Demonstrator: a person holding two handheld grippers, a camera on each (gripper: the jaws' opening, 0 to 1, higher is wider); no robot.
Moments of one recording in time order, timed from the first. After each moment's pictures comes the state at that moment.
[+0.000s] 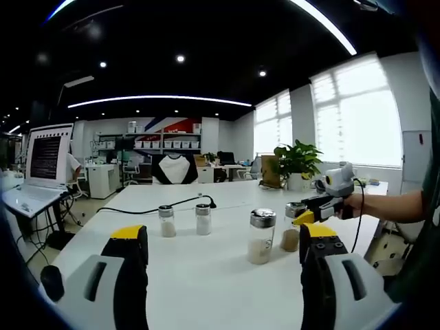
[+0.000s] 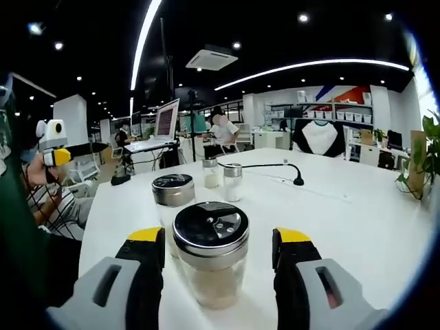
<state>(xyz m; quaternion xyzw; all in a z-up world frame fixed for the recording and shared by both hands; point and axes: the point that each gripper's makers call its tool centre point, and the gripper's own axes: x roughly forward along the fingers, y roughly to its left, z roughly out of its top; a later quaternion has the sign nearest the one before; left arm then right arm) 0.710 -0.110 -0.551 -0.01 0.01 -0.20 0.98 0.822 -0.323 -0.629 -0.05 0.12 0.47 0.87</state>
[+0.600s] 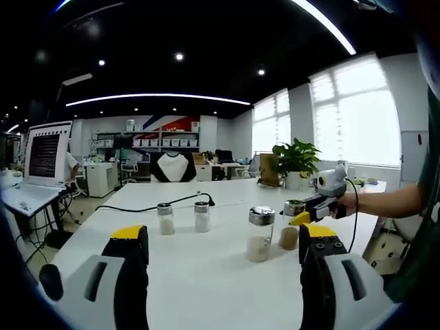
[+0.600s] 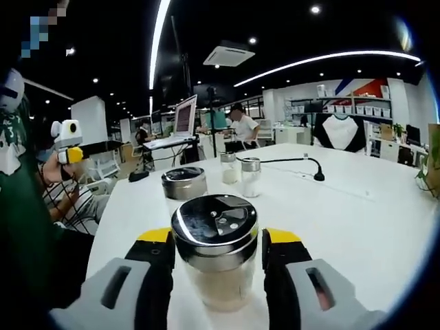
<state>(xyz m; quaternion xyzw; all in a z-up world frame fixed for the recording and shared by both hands) 0.711 -0.110 -0.555 -0.01 0.02 -0.21 0.98 0.818 -0.312 -0.641 -0.03 0.14 0.52 0.84</state>
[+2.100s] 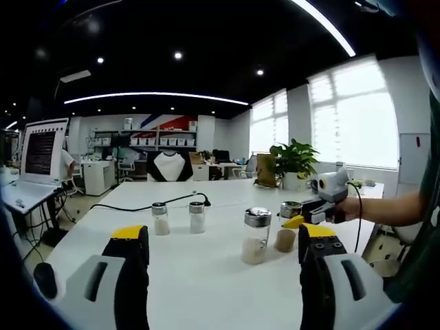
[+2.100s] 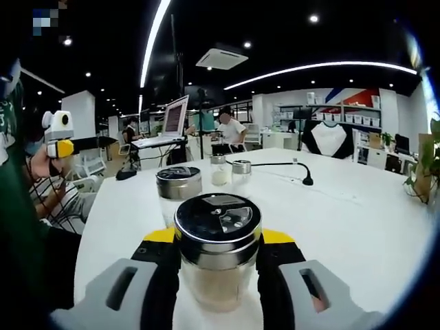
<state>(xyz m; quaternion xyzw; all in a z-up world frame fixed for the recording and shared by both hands) 0.714 -0.121 -0.556 -0.02 0.02 -0.22 0.98 0.821 -0.312 -0.642 -0.06 0.12 0.48 0.87</state>
